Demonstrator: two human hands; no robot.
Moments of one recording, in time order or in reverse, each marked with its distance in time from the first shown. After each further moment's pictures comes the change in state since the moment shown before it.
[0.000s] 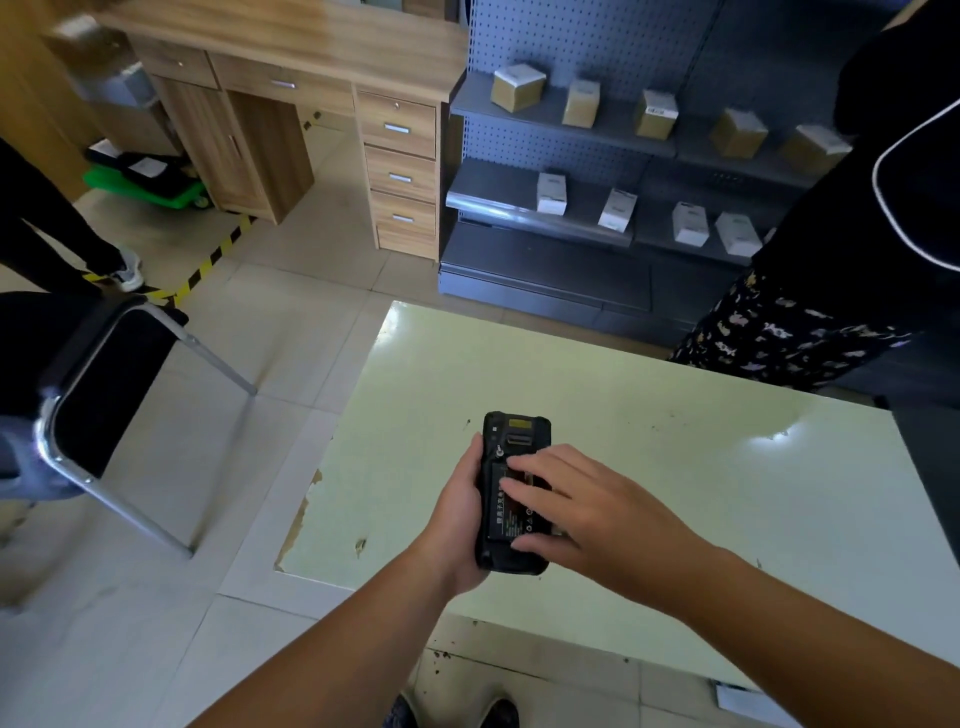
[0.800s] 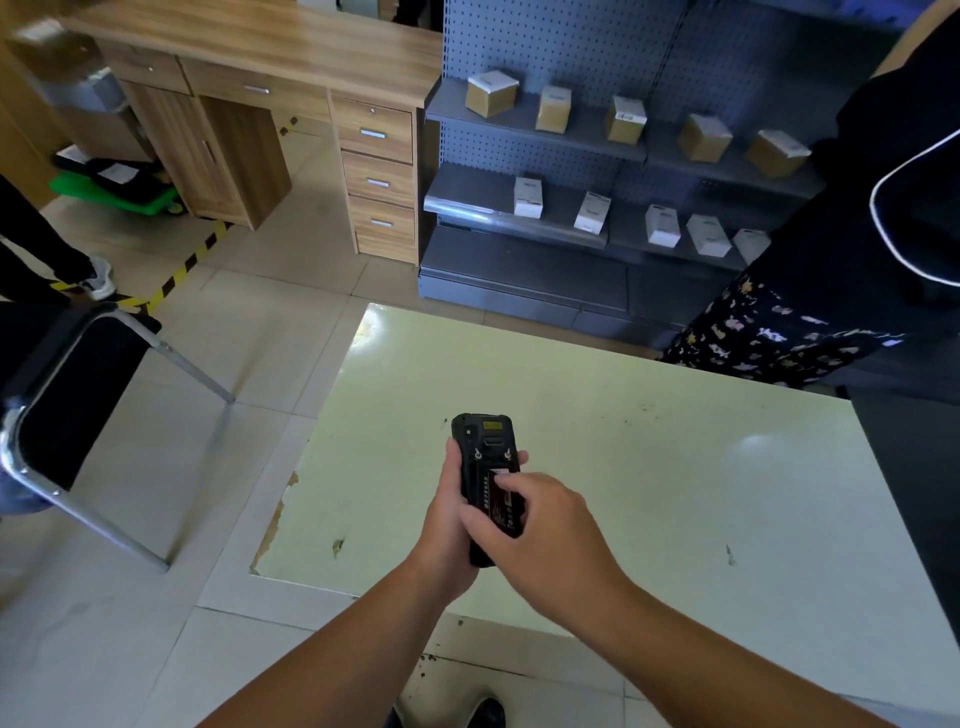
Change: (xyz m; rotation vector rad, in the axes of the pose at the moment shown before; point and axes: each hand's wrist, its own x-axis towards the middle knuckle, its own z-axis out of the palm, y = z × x) left_hand 0.012 -0.026 0.006 -0.043 -0.022 0.107; right_hand 0.007 -0.062 -0.001 0.633 0.132 0.822
